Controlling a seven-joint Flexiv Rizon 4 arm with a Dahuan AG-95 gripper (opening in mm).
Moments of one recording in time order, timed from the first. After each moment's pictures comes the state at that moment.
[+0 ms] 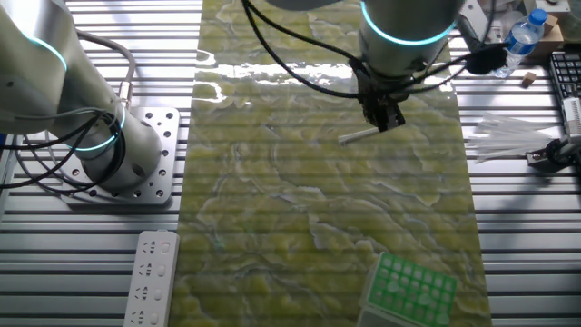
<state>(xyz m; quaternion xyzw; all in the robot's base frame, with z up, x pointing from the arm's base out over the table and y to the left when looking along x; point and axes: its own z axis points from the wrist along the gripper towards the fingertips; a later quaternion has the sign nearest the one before) 0.502 0.002 0.167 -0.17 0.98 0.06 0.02</state>
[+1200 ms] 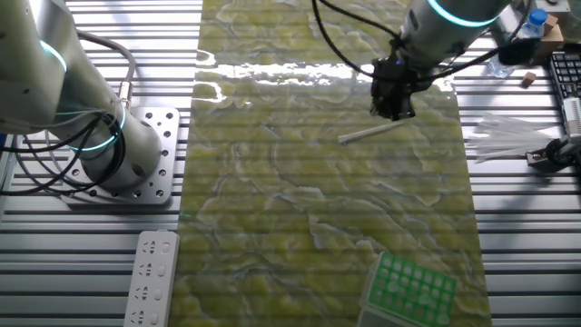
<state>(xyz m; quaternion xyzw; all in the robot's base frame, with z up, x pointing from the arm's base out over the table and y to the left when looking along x) 0.519 0.035 0.122 -0.14 0.99 0.03 -0.06</state>
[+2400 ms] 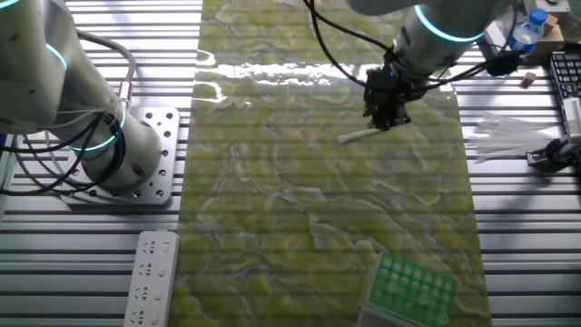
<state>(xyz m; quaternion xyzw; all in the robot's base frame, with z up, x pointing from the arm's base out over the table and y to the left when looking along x) 0.516 0.036 0.097 -0.15 0.98 0.03 -0.09</state>
